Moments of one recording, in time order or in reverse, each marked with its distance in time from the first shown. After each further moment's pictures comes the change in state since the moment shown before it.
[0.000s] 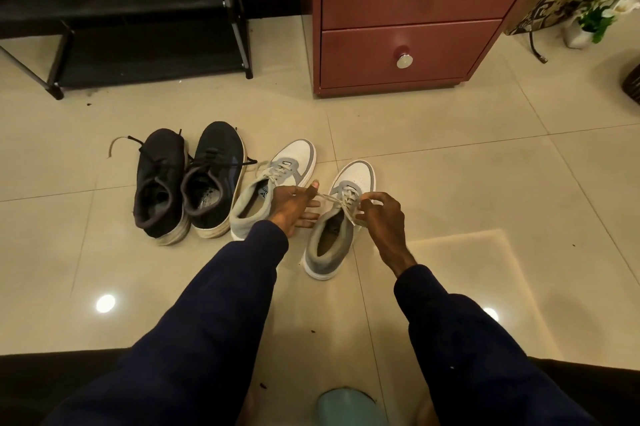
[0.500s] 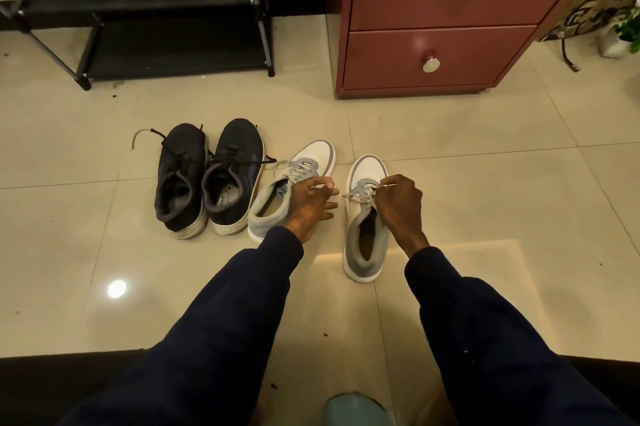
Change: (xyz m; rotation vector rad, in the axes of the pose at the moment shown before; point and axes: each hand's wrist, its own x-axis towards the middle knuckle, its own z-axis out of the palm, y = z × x) left_hand -0.005 -0.004 -0.006 -0.147 -0.037 0.231; right_hand 0.026 -0.032 0.012 -0.374 0.077 -0.129
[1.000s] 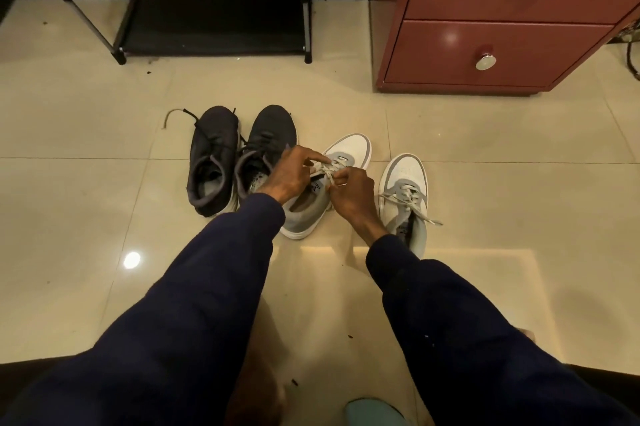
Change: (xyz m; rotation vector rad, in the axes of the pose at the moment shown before) left_hand 0.054 0.036 -0.112 0.920 -0.007 0.380; right_hand -0.032 -0.075 0.111 0.011 -0.251 -0.231
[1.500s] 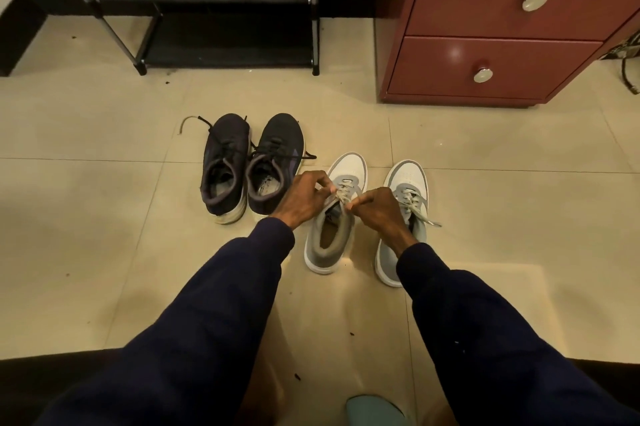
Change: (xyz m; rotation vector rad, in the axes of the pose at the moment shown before) left_hand -0.045 0.014 0.021 -0.135 0.008 -0.071; right_hand -0.016 0.031 -0.033 0.090 -0.157 0.176
